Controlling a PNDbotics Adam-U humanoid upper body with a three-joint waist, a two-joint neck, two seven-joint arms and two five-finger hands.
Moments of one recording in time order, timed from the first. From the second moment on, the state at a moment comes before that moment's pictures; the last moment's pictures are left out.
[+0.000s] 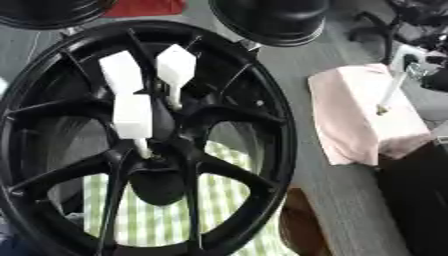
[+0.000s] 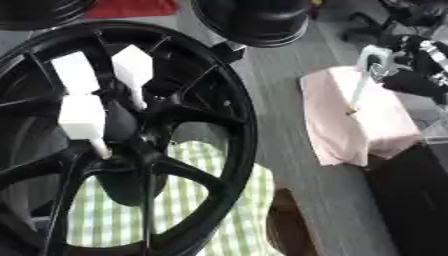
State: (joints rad) left arm -0.06 0.58 -0.01 -1.98 0.13 -0.12 0.58; right arm 0.15 -0.82 -0.48 -1.68 -0.16 0.10 -0.03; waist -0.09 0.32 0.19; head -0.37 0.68
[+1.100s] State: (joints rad) left arm -0.07 0.58 -0.02 -1.98 0.14 -0.12 0.56; right arm 0.20 -0.75 -0.46 -1.86 0.03 0.23 -0.35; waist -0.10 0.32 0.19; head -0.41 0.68
